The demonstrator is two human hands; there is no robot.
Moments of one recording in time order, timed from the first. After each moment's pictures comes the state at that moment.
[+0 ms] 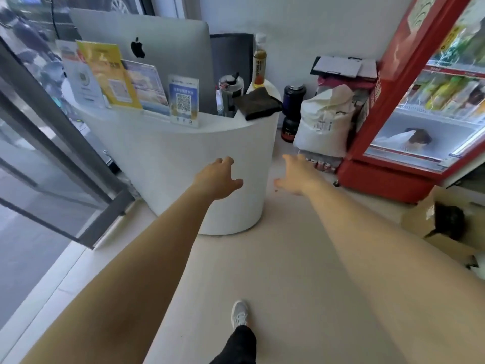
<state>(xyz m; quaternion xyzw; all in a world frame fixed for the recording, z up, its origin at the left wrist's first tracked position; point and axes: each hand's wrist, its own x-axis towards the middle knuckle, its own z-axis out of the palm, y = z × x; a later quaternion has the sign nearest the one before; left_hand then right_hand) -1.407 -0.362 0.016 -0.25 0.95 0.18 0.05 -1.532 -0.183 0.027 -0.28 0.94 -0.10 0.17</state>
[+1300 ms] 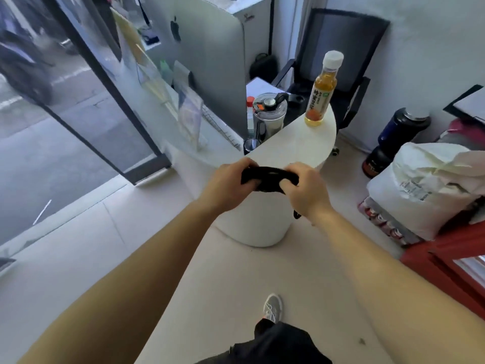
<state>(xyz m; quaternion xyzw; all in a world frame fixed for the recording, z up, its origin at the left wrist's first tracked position) -1.651 -0.402 0.009 -0.43 0.84 0.30 -0.16 -1.831 -0.316 -0.004 -0.54 0.73 -0.36 0.22</state>
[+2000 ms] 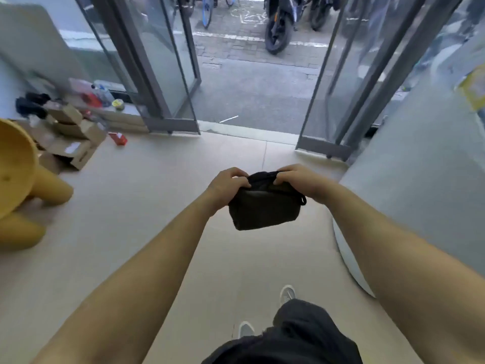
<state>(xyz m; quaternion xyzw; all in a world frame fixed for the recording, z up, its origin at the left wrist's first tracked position) -1.078 -0.144 -0.009 -0.73 0.36 0.46 -0.35 -1.256 -0.261 0.017 -0.73 0.43 0.01 0.53</state>
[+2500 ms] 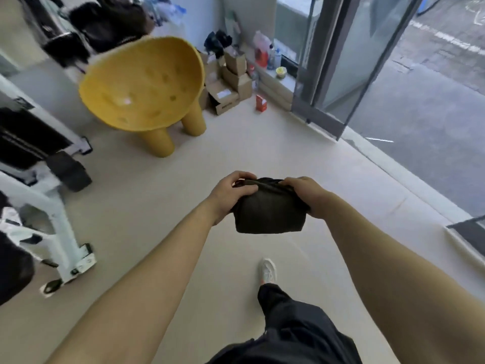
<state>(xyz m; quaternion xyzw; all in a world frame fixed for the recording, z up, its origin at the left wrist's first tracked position) -0.777 0.033 -0.059 -0.70 0.01 0.37 -0.61 -0.837 -0.176 -0.065 -0.67 0.32 0.20 0.63</state>
